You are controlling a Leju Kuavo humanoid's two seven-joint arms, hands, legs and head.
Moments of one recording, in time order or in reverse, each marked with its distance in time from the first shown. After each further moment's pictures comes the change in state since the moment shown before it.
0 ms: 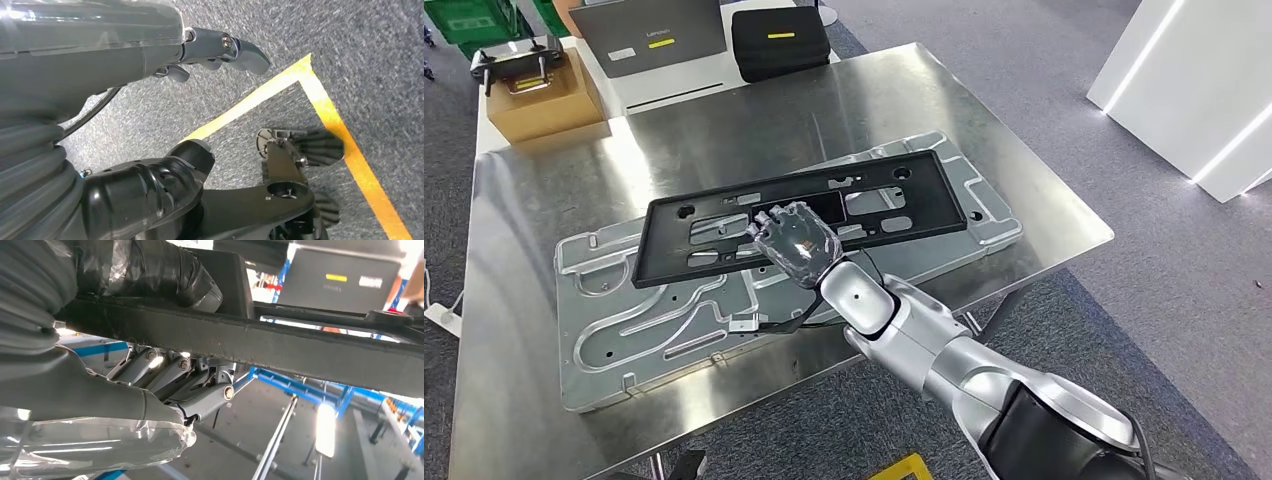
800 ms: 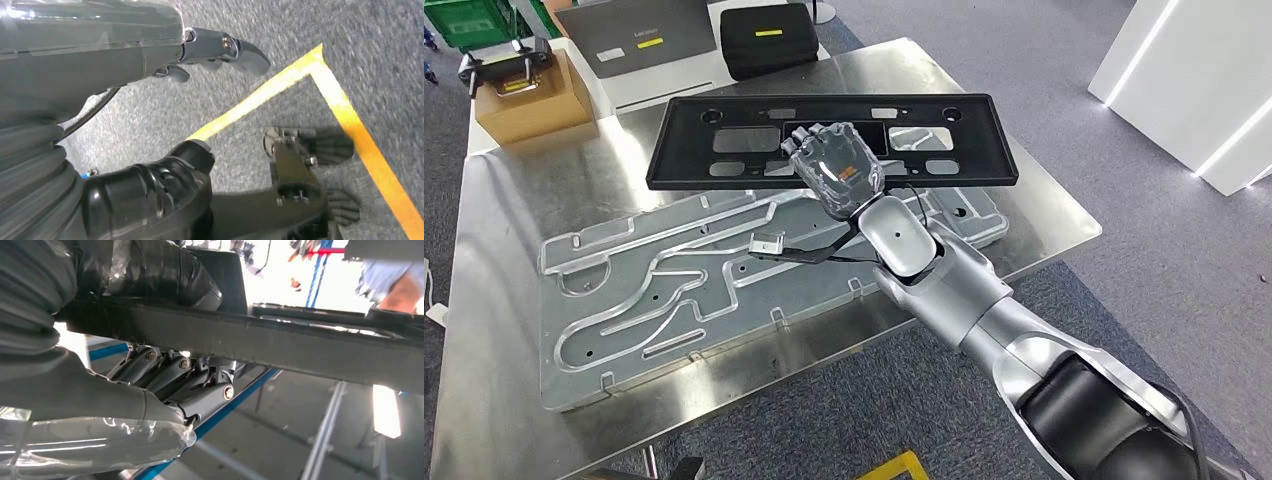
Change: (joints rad) left arm 0.010 0.010 0.023 0.001 -0.037 -0.019 0.010; right arm -0.069 -0.102 -0.157 -0.175 0.022 0.096 -0.007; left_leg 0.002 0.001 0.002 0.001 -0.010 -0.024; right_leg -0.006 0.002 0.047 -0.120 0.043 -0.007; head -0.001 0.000
